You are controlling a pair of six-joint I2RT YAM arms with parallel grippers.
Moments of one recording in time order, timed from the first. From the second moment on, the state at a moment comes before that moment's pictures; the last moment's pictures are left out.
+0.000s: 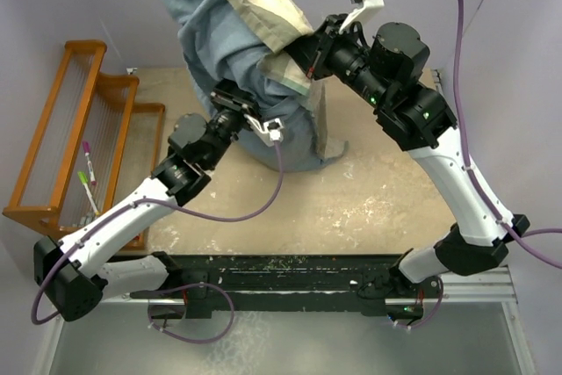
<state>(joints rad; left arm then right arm) -0.72 1.14 1.00 0.33 -0.18 1.48 0.73 1.49 2.05 -0.48 0.03 0.40</state>
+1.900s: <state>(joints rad) -0.88 1.50 2.16 -0.38 -0.45 0.75 1.01 1.34 1.44 -0.15 0.24 0.23</state>
